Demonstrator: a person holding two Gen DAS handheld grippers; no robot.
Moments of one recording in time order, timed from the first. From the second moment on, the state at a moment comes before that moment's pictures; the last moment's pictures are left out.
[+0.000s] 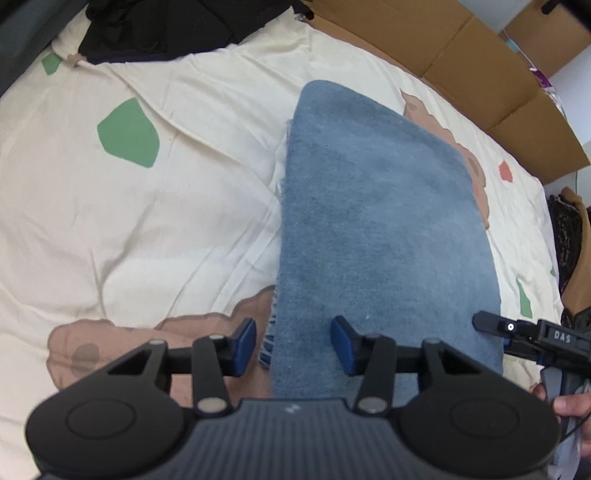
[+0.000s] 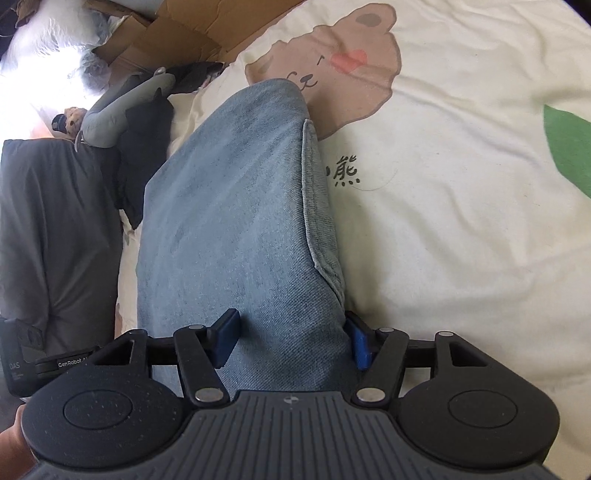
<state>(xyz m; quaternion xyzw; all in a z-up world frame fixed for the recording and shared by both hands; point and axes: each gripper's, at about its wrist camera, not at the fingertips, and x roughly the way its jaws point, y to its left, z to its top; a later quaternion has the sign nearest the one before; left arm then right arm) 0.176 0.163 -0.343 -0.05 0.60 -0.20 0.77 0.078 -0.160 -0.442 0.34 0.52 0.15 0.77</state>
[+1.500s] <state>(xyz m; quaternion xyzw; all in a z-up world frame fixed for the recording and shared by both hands) 0.174 0.143 -0.347 -0.05 0.59 -0.23 0.77 0.064 -0.160 -0.379 0.31 0.56 0.10 0.76</state>
